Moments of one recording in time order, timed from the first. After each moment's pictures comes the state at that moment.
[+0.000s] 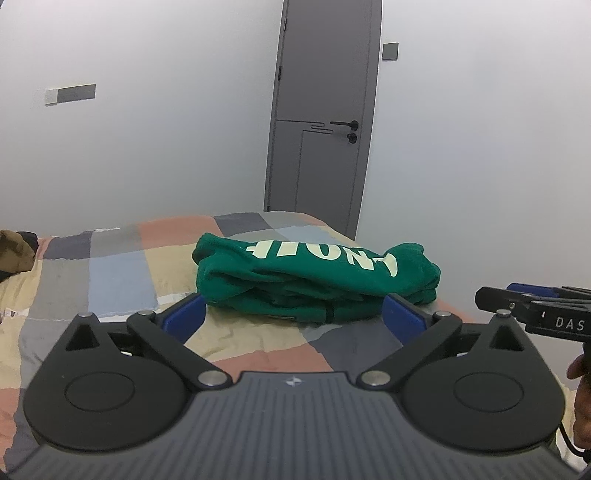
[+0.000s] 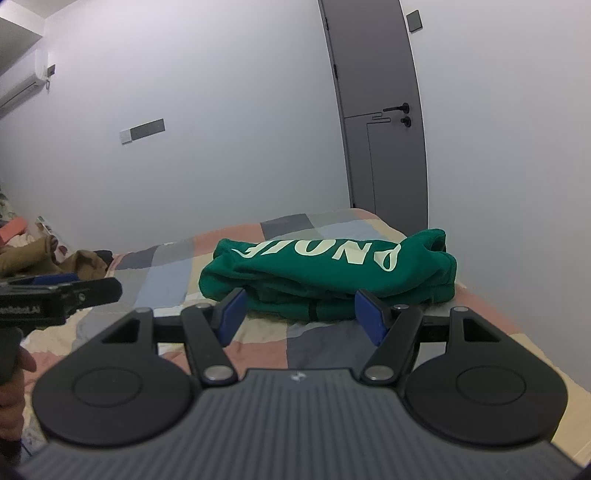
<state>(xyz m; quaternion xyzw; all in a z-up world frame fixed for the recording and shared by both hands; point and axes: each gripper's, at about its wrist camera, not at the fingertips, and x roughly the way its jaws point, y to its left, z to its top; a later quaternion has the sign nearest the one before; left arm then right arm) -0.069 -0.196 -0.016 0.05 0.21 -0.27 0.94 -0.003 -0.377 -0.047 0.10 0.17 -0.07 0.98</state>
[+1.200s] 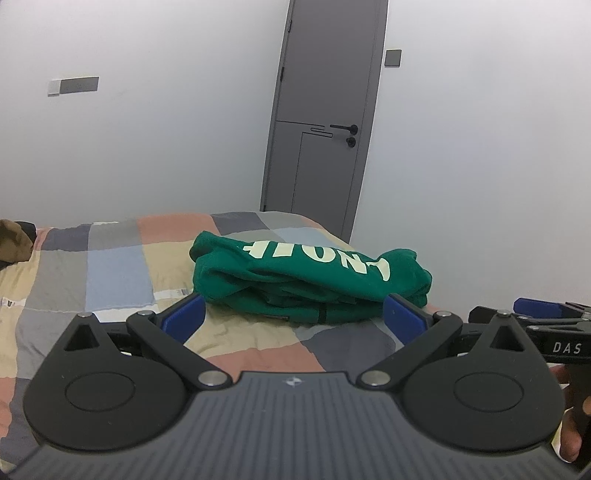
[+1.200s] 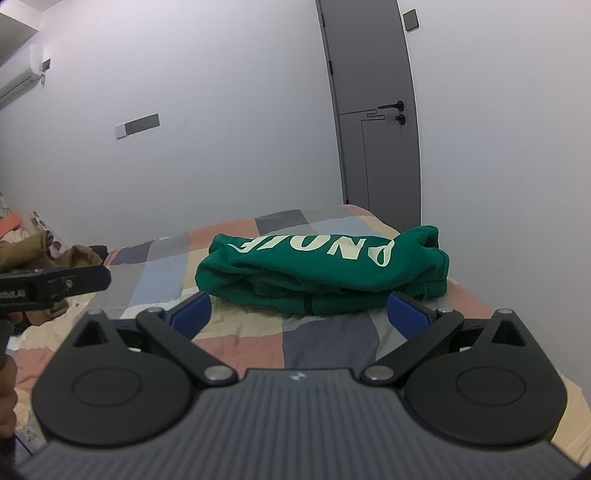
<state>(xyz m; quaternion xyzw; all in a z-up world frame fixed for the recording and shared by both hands) -0.078 -0.192 -0.008 0.03 0.21 -0.27 0.94 -0.008 -0.373 -0.044 0.10 0.18 -0.08 0.98</state>
